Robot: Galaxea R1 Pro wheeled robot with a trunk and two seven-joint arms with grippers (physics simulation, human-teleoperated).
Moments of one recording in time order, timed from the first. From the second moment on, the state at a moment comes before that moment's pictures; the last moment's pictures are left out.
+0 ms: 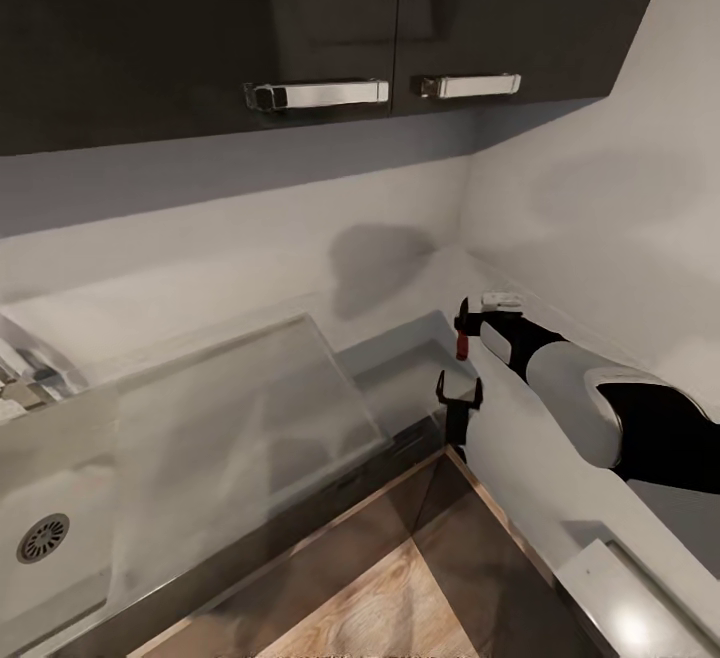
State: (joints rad) left arm 0.32 0.05 -0.12 -0.49 0.13 -0.81 0.17; right arm -1.43 -0.02 0.01 -0.02 -0.03 0.21 -0.15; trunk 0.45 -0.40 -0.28
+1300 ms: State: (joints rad) left arm 0.32 0.05 -0.12 -0.49 0.13 -0.81 0.17; right arm -1.43 -0.01 0.01 -0.02 -0.03 0.20 -0.15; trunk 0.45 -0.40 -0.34
